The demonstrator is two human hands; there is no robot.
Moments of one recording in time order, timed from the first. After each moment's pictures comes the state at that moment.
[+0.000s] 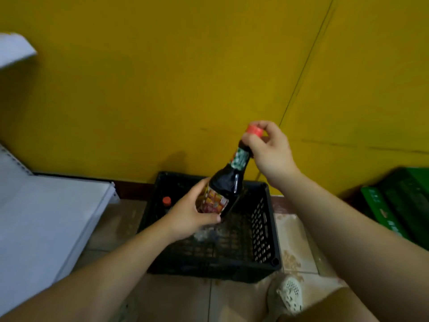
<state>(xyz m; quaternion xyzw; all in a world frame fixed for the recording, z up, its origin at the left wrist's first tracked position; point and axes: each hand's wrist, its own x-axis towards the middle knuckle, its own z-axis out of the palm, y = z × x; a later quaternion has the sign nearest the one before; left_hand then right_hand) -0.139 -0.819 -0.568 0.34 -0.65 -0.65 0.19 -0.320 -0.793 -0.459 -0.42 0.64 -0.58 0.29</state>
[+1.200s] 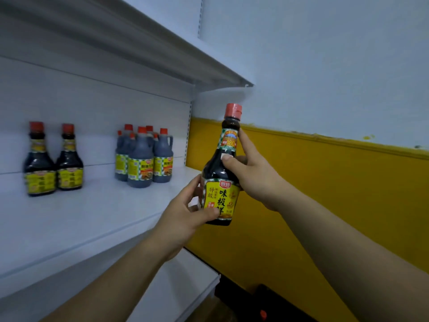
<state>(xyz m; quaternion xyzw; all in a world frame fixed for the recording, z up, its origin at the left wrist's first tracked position) 0.139 -0.642 -0.282 0.32 -0.57 -0.41 0.63 -0.008 -0.678 -0.188 -0.77 0.32 -0.43 0.35</state>
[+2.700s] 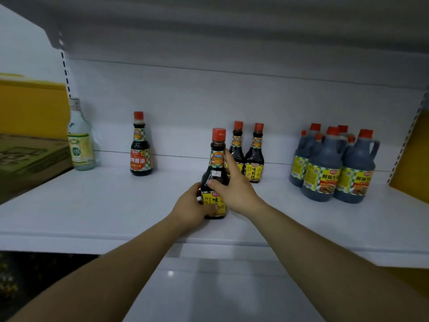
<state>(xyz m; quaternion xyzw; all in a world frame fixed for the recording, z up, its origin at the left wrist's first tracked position) 0.390 -0.562 -0.329 0.76 -0.27 -0.08 0.59 0.330 -0.683 -0.283 -0.85 0.01 -0.23 0.48</state>
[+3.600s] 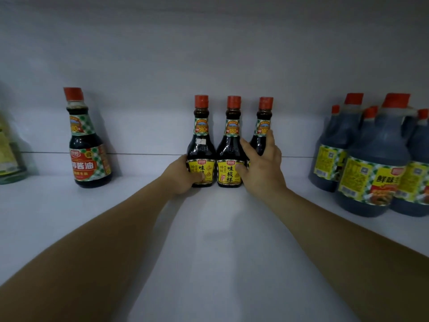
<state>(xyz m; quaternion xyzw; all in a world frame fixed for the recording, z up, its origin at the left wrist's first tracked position) 0.577 -0.670 -0.324 0.86 -0.25 -0.04 0.45 0.475 -0.839 -0.326 -0.91 0.16 -0.34 0.16</state>
